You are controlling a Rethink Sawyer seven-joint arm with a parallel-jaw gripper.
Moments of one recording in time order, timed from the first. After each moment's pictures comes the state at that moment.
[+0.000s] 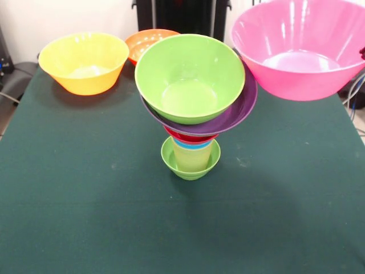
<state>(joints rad) 0.17 0.01 -0.74 0.18 0.44 1.74 2.43</state>
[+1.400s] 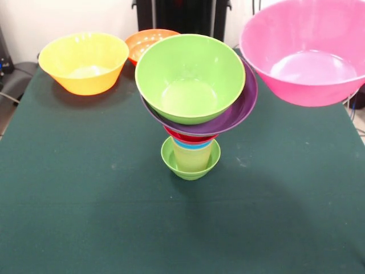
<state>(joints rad) 0.13 0.08 -0.93 0.11 0.68 1.77 2.43</state>
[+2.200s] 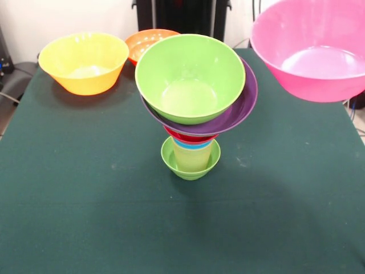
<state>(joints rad) 0.12 0.09 -1.06 0.09 0.81 1.78 2.43</state>
